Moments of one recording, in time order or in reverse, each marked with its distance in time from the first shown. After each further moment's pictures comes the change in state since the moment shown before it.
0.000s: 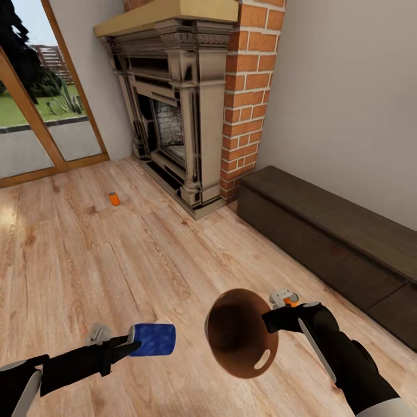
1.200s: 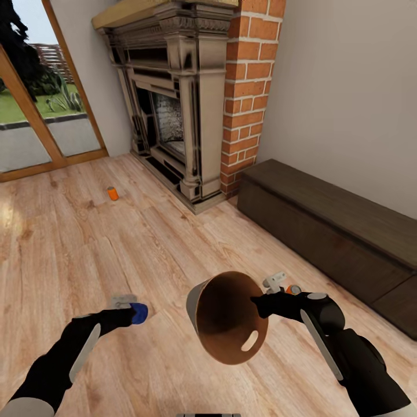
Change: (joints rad) left arm -0.388 -0.036 -0.248 0.540 -0.007 -0.165 0.909; right arm 0.009 -0.003 0.003 -0.216 -0.075 -0.012 0.038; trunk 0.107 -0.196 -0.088
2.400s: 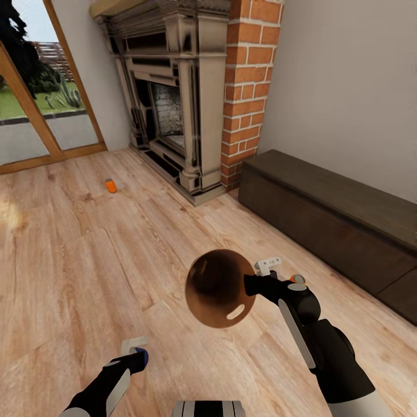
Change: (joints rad) left arm -0.041 -0.181 0.022 0.603 -0.006 -0.431 0.294; right arm -0.050 0.155 0.002 0.011 -0.015 -0.073 -0.326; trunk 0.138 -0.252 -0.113
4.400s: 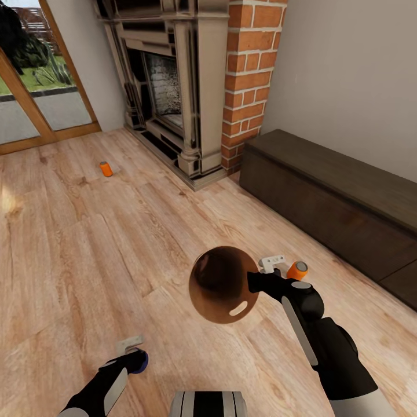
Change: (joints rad) left arm 0.000 -0.001 0.071 0.000 -0.004 -0.011 0.012; right arm -0.006 -0.003 -0.028 -0.005 0.002 0.000 0.001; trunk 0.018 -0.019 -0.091
